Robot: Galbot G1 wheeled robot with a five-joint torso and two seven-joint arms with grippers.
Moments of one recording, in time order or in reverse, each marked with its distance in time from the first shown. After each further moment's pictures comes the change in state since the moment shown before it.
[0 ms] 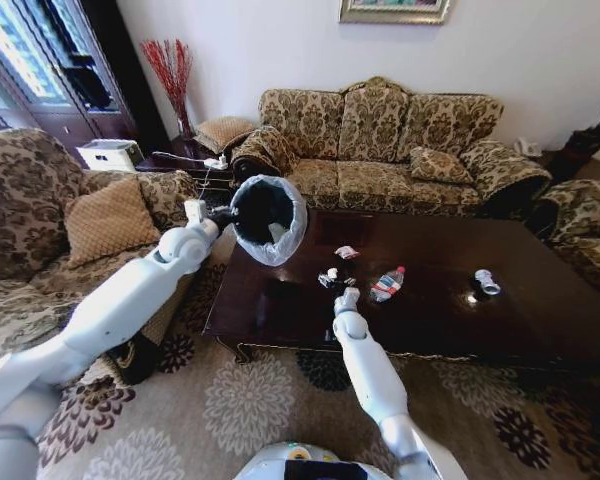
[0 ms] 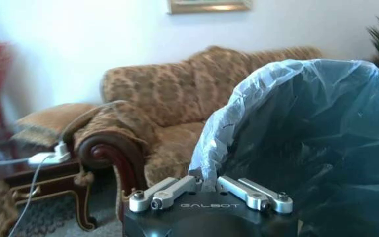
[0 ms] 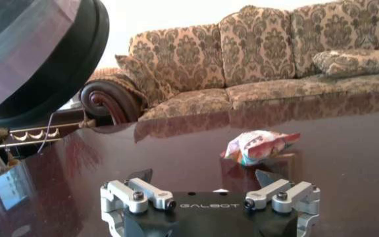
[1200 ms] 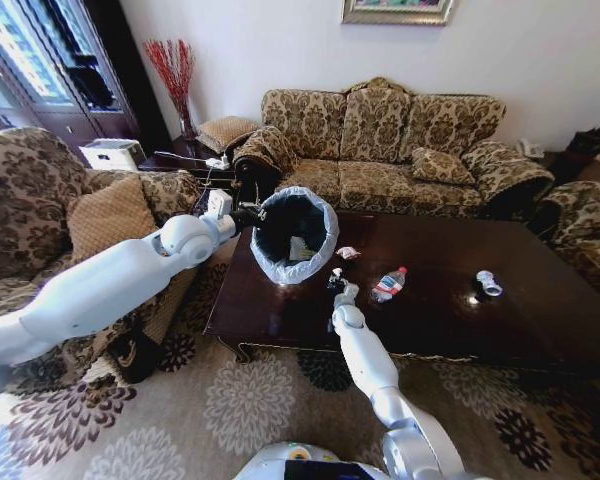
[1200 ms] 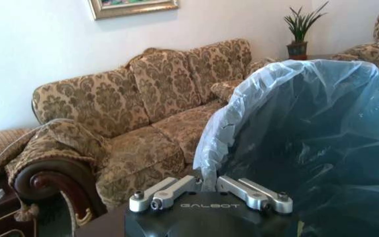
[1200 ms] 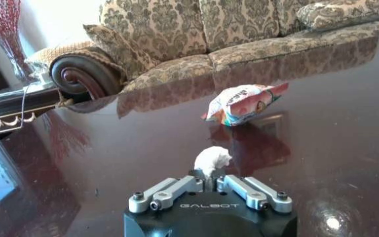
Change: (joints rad) left arm -0.191 0.091 0.219 -0.162 -0.070 0.036 0.058; right arm 0.097 0.022 0.045 -0.179 0.079 -0.038 0.000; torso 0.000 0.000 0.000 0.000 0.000
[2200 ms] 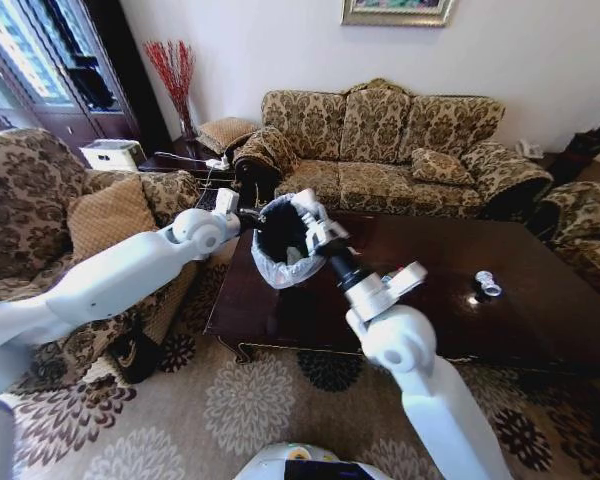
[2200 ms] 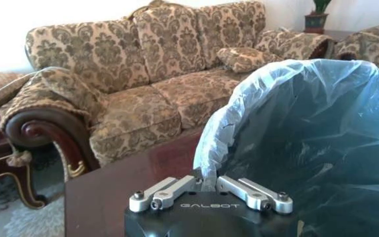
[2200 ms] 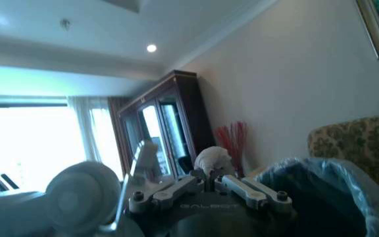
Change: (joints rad) left arm -0.107 -0.094 0.100 0.103 -0.182 0.126 -0.093; right arm -0.232 -0.374 -0.381 1.260 0.320 -0.257 0.000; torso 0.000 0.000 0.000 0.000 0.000
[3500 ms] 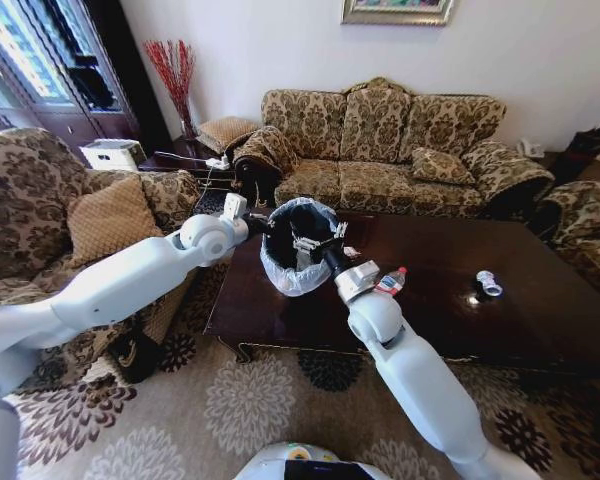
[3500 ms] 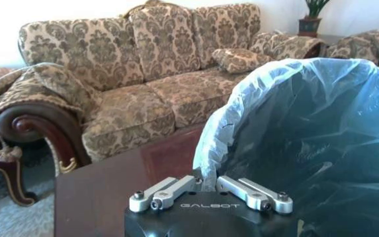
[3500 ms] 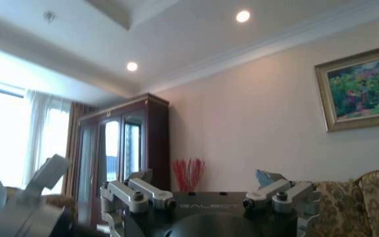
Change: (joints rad) left arm 0.081 0.034 -0.042 -0.046 0.013 -0.023 0.007; right arm 0.041 -0.002 0.070 -0.118 -0.184 0.205 0.000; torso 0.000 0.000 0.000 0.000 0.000
